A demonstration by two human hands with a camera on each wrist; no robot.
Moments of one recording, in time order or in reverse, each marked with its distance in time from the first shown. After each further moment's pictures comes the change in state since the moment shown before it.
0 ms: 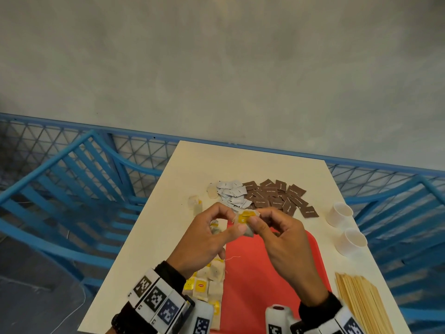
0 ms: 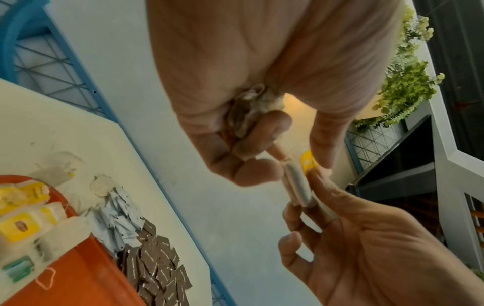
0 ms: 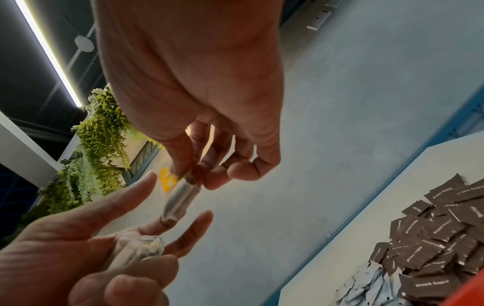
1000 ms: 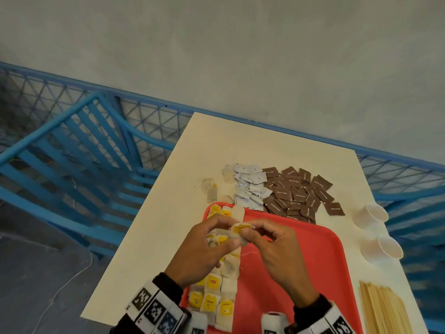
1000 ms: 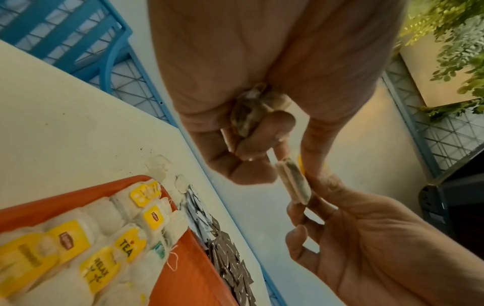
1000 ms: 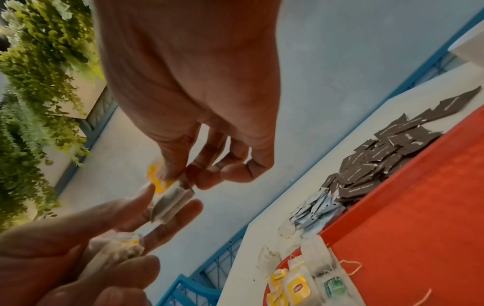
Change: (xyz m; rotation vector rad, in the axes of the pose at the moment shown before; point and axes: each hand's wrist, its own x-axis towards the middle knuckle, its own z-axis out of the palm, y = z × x) left_hand 0.003 -0.077 -0.047 0.017 0.074 -0.123; right_hand 0.028 0.069 0.059 0.034 -0.179 0.186
